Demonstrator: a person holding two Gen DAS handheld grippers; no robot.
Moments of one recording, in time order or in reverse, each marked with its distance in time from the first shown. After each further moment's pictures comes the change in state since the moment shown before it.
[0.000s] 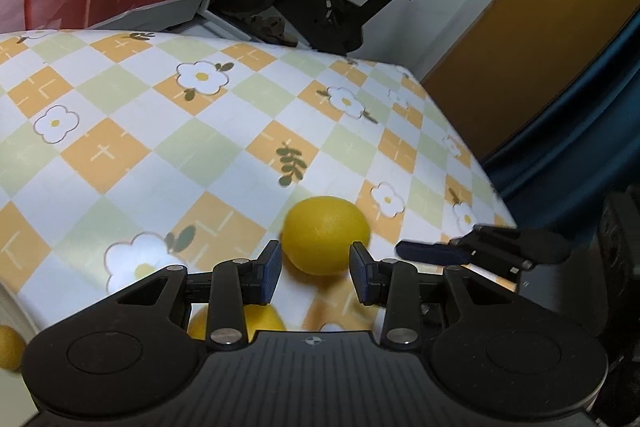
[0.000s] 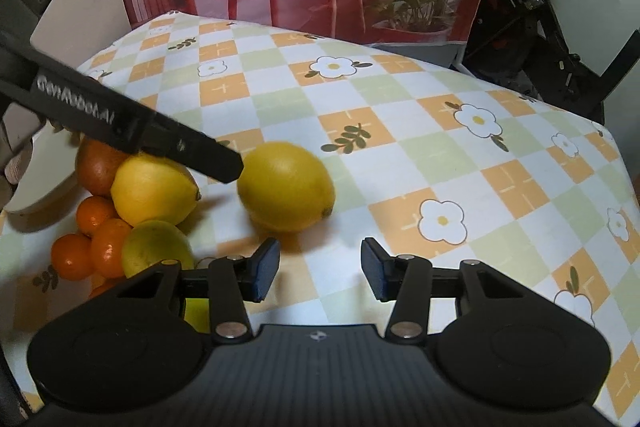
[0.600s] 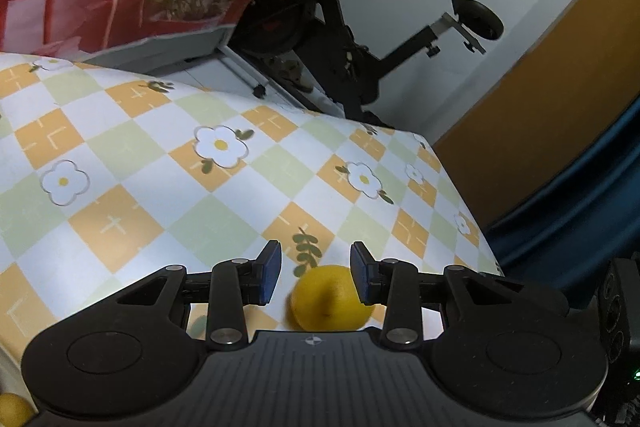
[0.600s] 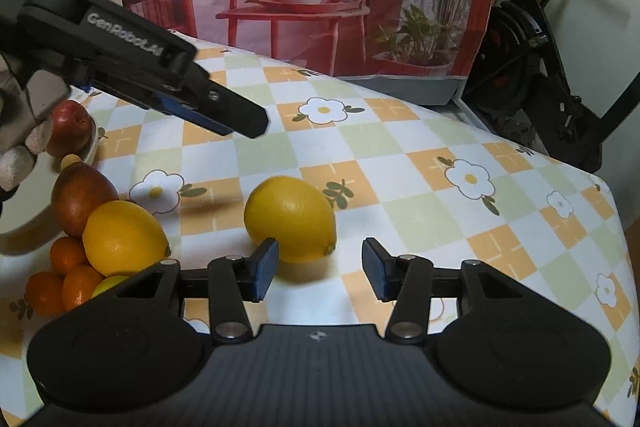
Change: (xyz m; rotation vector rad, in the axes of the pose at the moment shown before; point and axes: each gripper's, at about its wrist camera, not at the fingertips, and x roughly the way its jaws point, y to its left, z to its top) left arm 0.006 0.011 0.043 -0.086 -0.118 0.013; right arm 0.012 -0.012 0.029 -0.065 -0.076 -0.012
